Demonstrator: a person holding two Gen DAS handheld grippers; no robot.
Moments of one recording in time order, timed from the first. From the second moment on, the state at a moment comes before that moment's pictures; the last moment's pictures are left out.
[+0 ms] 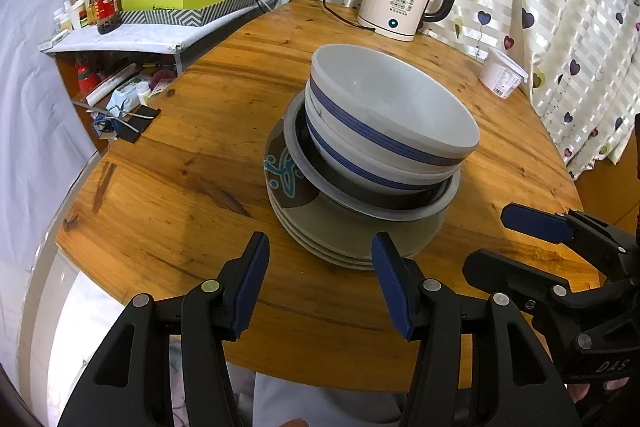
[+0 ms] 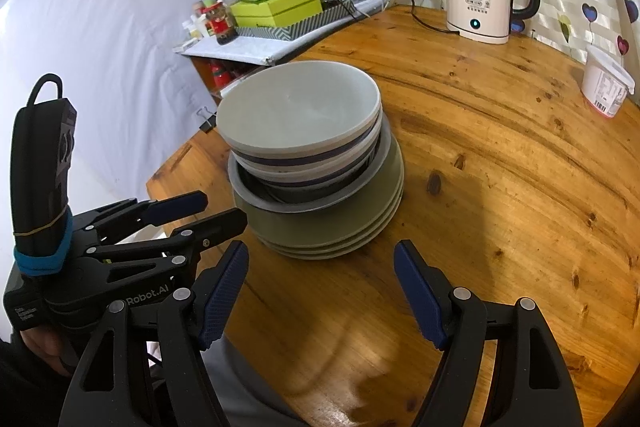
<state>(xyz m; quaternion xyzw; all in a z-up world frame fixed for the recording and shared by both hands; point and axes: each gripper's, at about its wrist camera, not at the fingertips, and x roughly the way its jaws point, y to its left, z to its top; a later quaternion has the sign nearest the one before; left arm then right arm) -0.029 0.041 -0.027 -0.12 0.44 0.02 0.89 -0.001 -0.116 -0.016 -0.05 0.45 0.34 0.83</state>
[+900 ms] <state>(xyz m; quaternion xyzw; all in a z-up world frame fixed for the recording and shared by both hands) -0.024 0.036 -0.031 -0.11 0.45 0.01 0.89 0.002 -0.112 -0.023 -0.05 0.45 0.34 0.82</state>
